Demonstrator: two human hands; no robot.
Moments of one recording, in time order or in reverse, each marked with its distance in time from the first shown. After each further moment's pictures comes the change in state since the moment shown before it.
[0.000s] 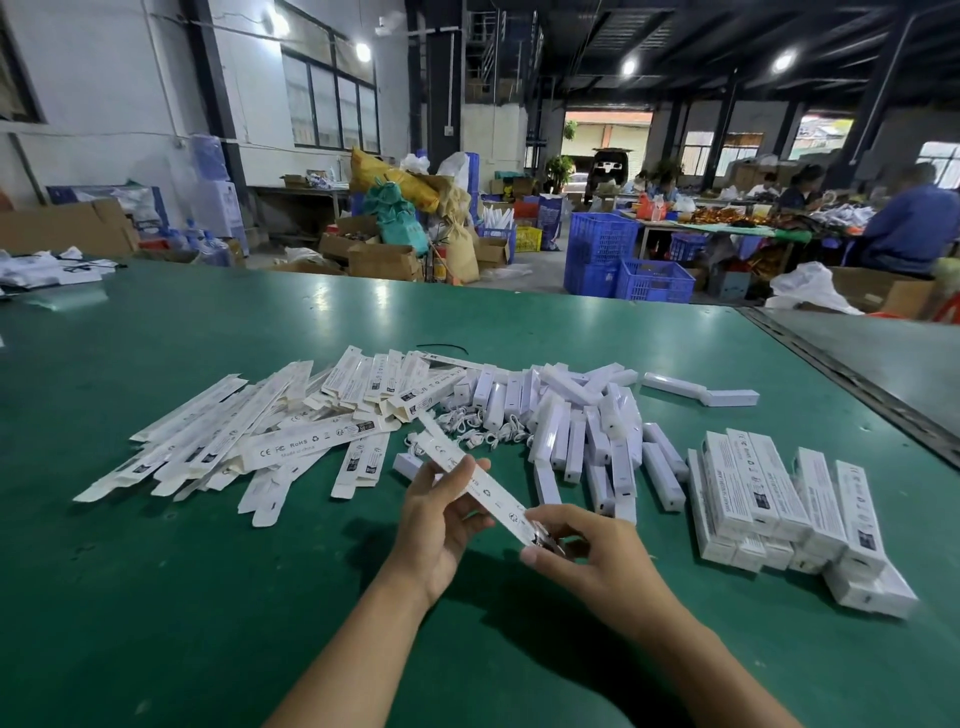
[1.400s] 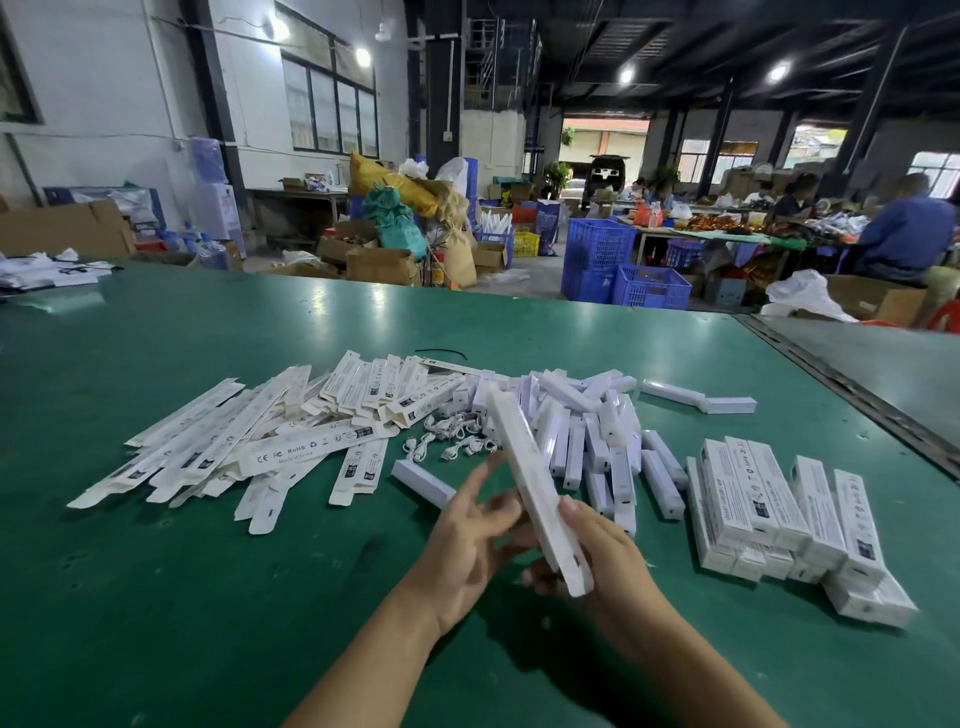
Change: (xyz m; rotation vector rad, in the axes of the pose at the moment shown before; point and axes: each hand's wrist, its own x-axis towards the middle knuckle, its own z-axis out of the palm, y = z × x) left_hand -0.020 -0.002 0.017 0.120 -0.332 -0.151; right_hand 0.004 -0.015 0.011 0.921 -0.052 0.326
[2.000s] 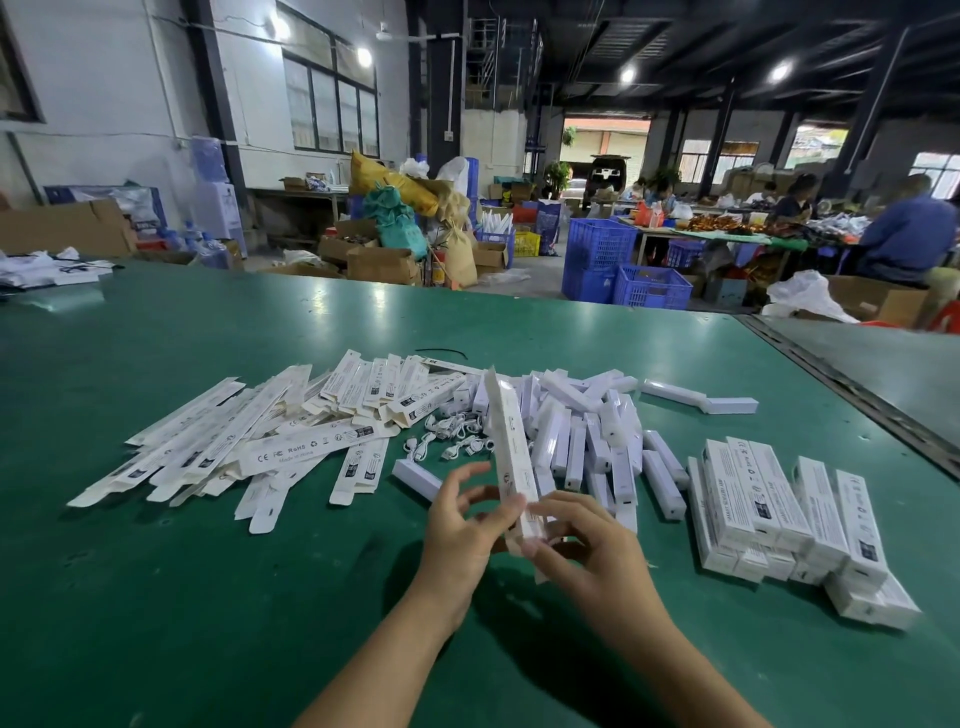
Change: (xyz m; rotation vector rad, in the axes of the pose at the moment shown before) left_hand 0.010 -0.016 -0.007 0.220 0.374 0.226; right_hand -0.003 0.005 -0.004 -0.768 0.104 -0.495
